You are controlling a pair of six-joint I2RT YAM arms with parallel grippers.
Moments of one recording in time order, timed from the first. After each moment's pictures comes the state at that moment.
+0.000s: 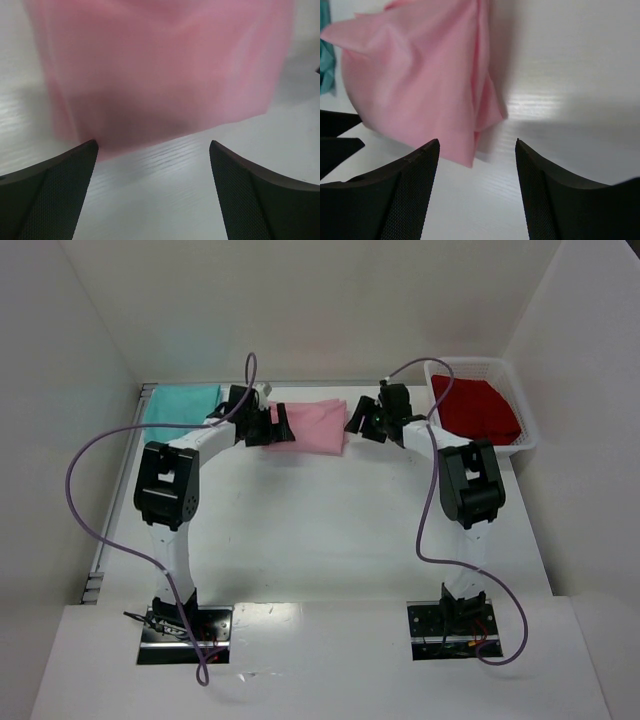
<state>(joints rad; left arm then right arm) -0.21 2.09 1.56 -0.23 0.33 -0.35 0.26 2.05 1.47 -0.06 -0.22 0.55</state>
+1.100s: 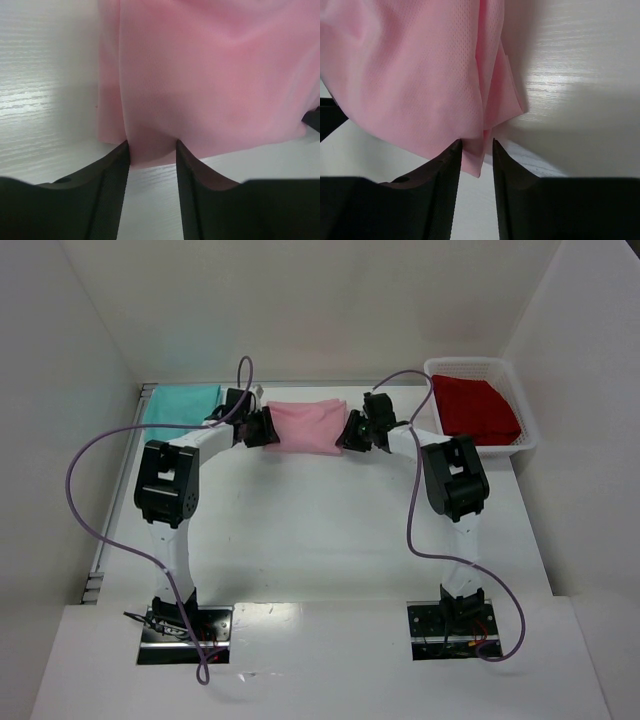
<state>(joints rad) -0.19 2.11 1.51 -0.19 0.21 -0.38 0.32 2.16 1.48 -0.04 -0.25 0.60</state>
